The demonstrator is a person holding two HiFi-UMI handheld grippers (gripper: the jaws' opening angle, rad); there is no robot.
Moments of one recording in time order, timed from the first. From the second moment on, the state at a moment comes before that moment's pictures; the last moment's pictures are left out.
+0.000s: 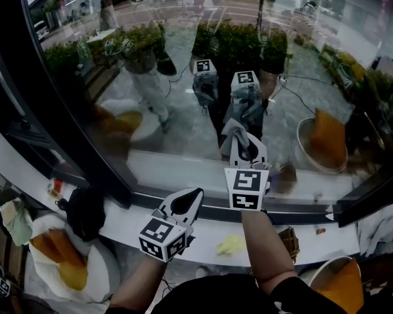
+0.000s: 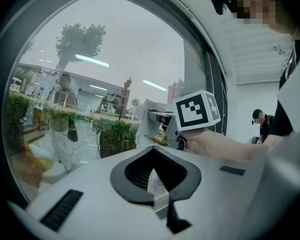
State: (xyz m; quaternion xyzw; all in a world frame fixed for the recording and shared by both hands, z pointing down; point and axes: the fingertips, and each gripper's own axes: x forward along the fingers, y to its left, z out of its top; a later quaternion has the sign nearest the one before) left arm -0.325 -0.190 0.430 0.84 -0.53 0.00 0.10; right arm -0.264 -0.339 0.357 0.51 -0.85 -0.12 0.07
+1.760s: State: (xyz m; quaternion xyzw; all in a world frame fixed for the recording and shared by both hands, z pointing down) left arm -0.237 -0.225 0.395 0.90 -0.43 -0.02 0.06; right arm -0.223 -0.344 0.254 0.55 -0.80 -0.24 0.07
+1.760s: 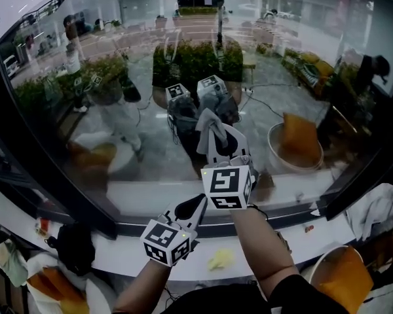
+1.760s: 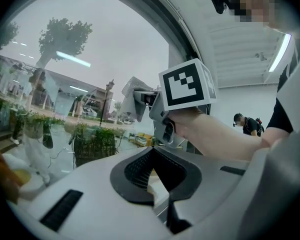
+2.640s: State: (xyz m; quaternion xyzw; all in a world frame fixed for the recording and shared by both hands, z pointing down) left arm -0.035 -0.253 0.386 0.93 -0.37 0.00 0.06; right arm 0.027 -0.373 0.261 0.62 -0.75 -0.22 0.10
